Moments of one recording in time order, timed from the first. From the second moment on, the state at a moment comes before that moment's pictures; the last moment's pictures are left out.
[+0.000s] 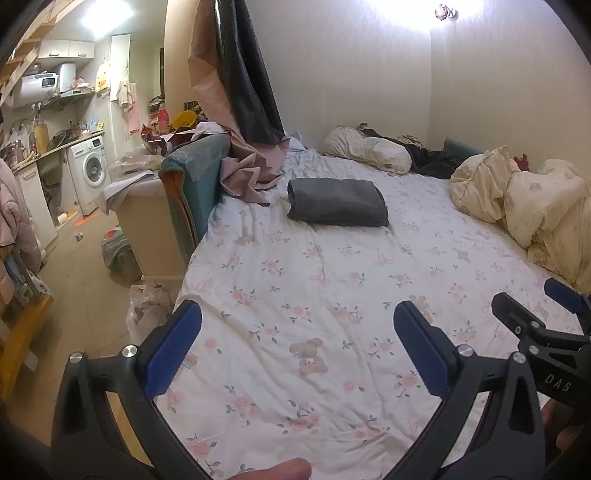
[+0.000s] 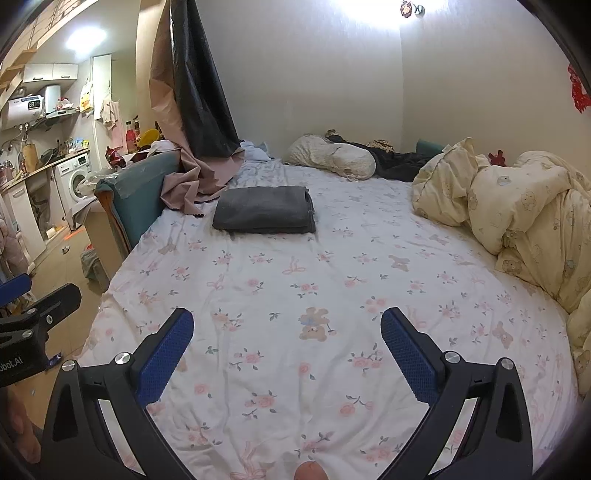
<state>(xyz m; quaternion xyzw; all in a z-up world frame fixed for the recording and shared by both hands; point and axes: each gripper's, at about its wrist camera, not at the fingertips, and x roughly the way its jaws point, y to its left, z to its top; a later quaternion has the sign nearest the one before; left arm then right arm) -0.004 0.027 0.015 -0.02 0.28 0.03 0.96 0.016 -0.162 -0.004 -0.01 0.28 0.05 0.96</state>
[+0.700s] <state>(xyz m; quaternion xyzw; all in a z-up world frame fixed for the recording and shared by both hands) -0.004 0.032 0.014 -0.02 0.27 0.03 0.96 0.013 -0.160 -0.001 -0.01 0.27 0.04 0.96</state>
